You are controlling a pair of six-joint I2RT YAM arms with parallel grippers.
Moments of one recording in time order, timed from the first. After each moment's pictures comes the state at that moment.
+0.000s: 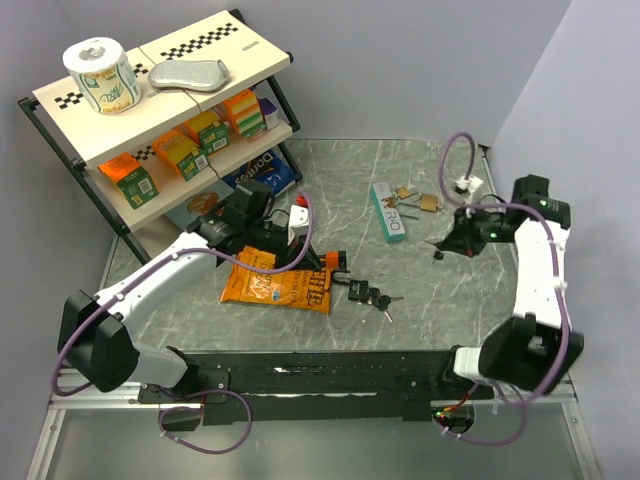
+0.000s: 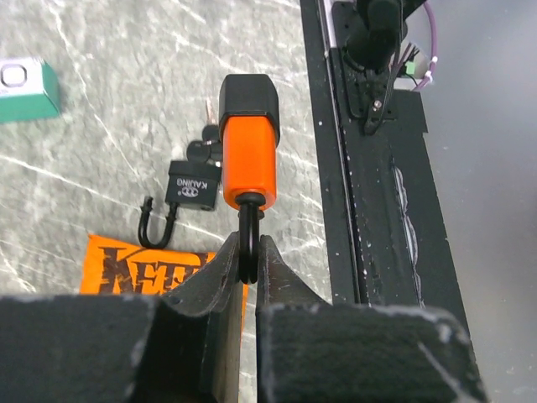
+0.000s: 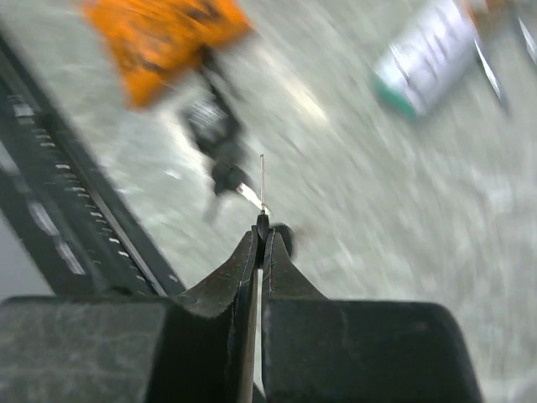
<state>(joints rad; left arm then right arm) -0.61 1.36 1.14 -0.44 0.97 0.43 -0.31 1.28 1.30 -1.28 -0.87 -0.94</state>
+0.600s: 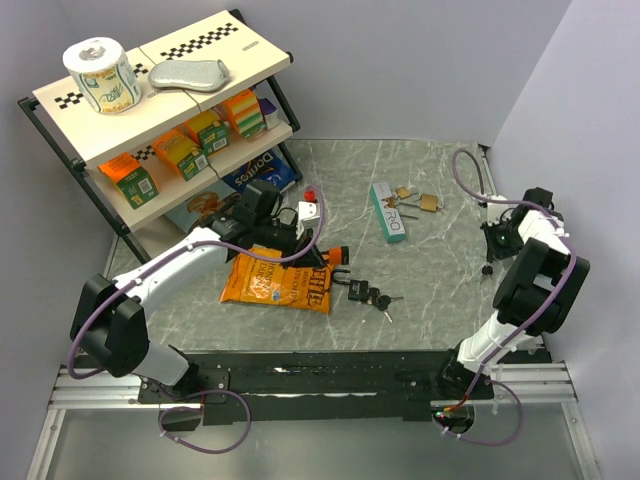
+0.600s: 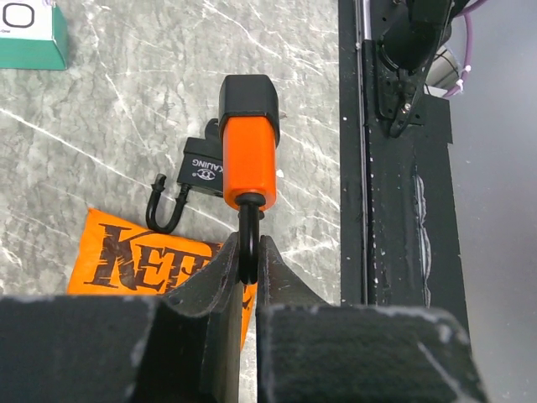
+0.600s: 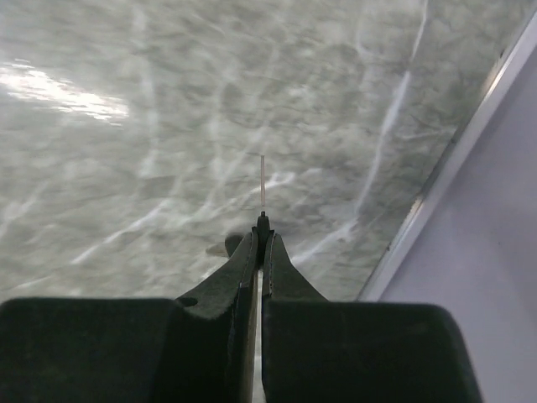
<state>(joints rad) -0.61 1.45 1.13 -0.37 0.90 0.33 -0.51 1.68 1.18 -0.74 -0.27 -0.79</state>
